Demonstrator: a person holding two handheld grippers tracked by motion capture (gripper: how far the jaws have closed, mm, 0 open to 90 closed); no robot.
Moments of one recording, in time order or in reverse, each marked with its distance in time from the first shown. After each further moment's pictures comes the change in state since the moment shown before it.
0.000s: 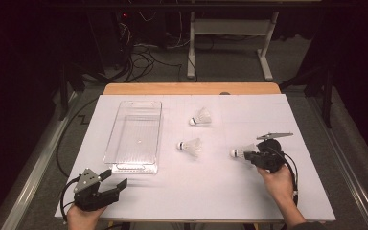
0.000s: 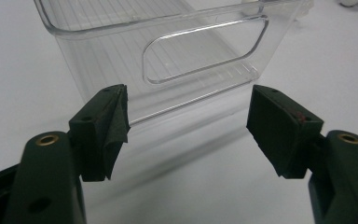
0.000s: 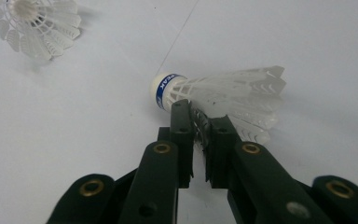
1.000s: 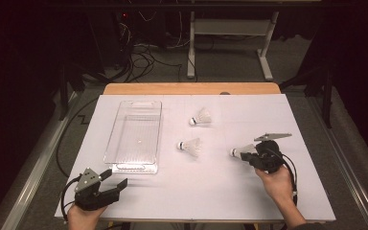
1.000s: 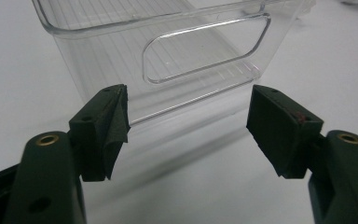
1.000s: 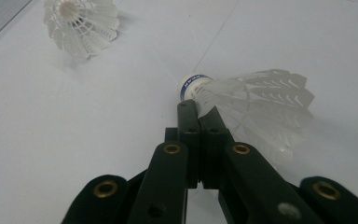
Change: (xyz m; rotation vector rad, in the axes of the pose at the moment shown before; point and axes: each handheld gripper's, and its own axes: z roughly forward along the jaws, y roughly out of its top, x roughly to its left) left arm 0.000 0.000 0.002 0.002 0.000 0.004; right arm 0.010 0.000 -0.005 -0.026 0.078 -0.059
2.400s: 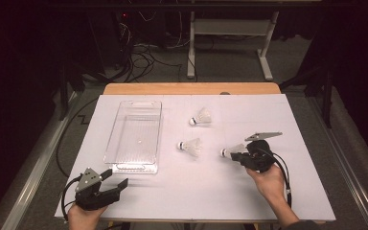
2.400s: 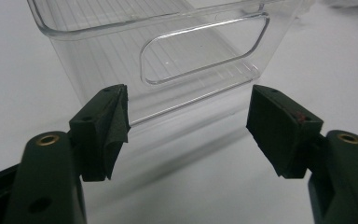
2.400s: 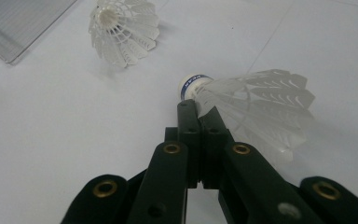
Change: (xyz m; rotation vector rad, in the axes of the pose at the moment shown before) left arm 0.000 0.000 0.000 0.000 -0.002 0.006; right arm 0.018 0.009 0.011 -0.008 0.079 -0.037
